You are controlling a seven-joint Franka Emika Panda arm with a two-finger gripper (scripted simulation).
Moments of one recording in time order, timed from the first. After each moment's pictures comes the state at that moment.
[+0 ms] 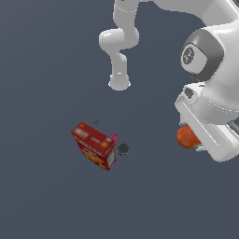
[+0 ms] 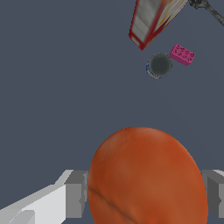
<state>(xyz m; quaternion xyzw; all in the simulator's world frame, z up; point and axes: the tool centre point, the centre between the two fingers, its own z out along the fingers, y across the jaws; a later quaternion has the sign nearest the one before) 0.104 0.223 0.276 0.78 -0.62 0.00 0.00</state>
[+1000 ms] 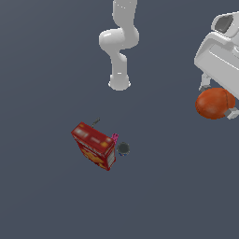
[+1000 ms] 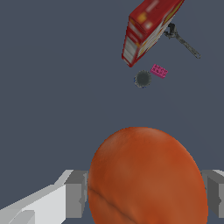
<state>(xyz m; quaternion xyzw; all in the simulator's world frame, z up) 0.094 0.223 0.415 0.78 -0.62 0.00 0.00</state>
